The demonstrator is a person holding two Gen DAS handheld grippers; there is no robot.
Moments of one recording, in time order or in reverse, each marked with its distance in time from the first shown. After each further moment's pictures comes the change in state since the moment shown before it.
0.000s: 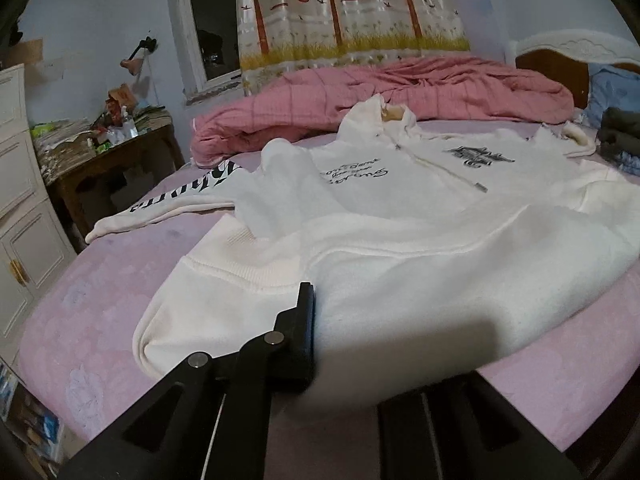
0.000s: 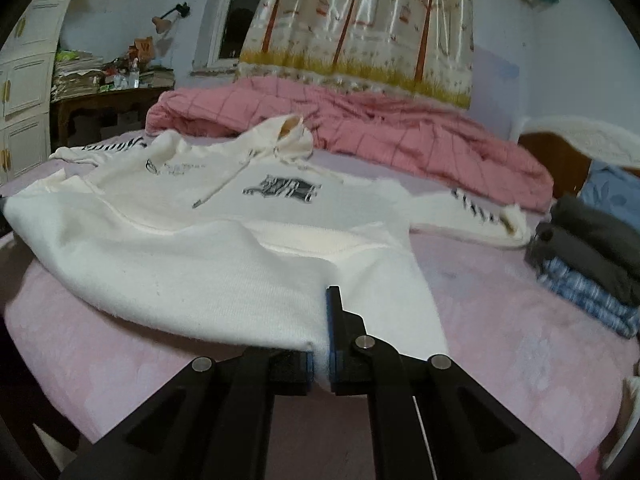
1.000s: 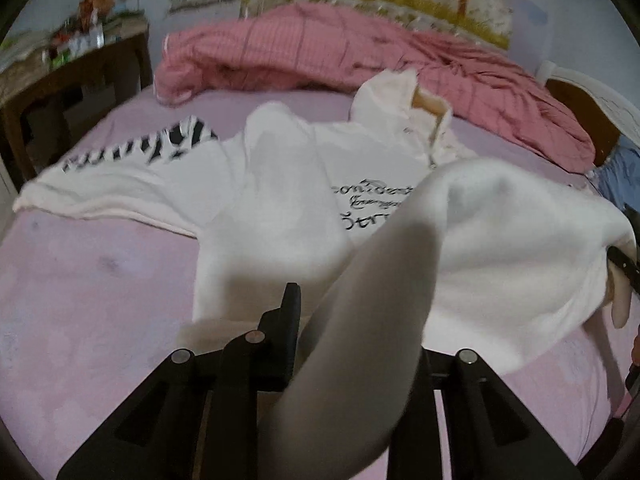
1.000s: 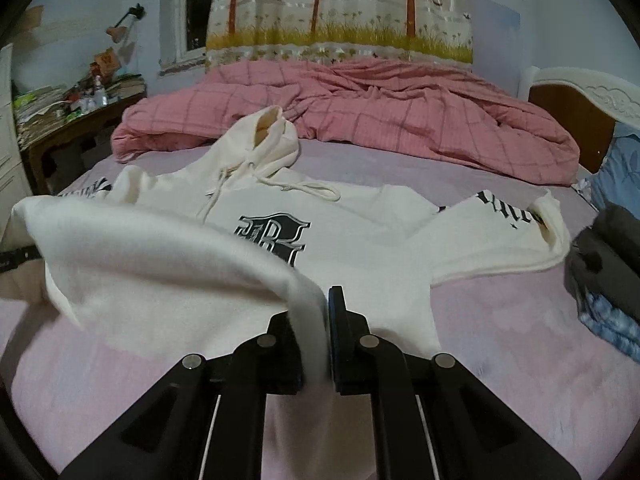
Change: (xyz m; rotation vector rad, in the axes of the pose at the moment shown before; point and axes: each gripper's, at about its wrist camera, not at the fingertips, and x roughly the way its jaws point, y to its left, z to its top) left arm 0.145 0.062 0.116 -0.227 0.296 -0.203; right arm 0.128 -0.037 0.134 0.157 0.146 0.058
